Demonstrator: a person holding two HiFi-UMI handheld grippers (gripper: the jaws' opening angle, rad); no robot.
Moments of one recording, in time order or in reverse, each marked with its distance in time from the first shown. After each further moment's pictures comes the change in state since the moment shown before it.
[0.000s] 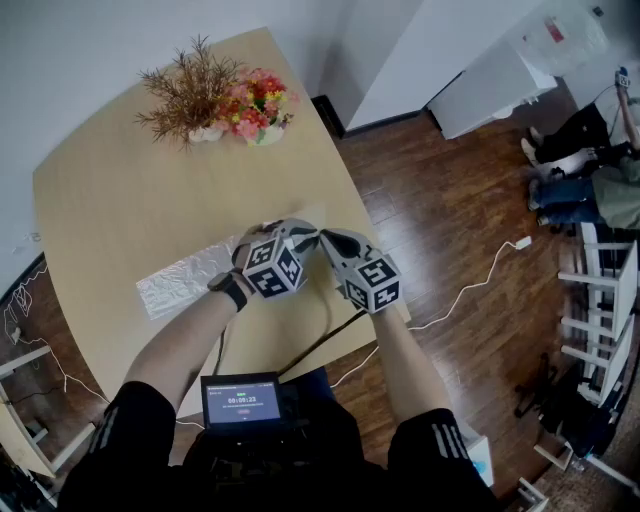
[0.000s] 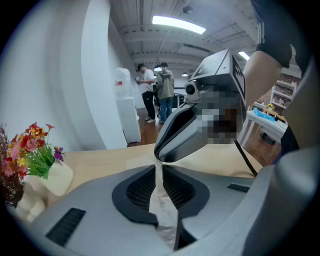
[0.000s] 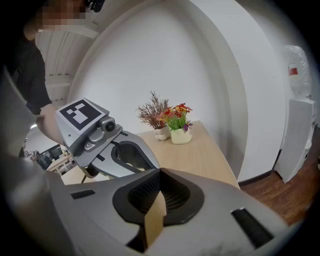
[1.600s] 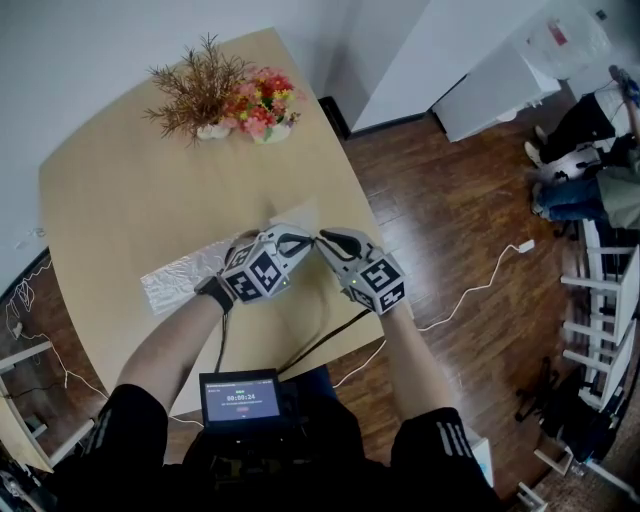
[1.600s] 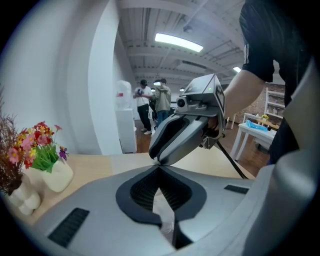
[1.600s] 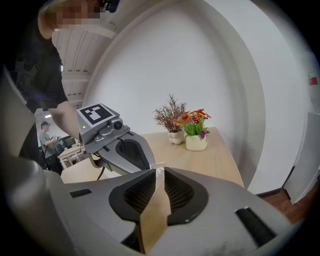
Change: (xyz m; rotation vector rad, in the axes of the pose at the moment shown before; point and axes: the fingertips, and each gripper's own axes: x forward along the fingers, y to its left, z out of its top) left arm -0.043 -0.012 0.003 -0.032 -0.157 -0.049; right arm -0.004 0.031 0.014 -0.145 -0.009 0.126
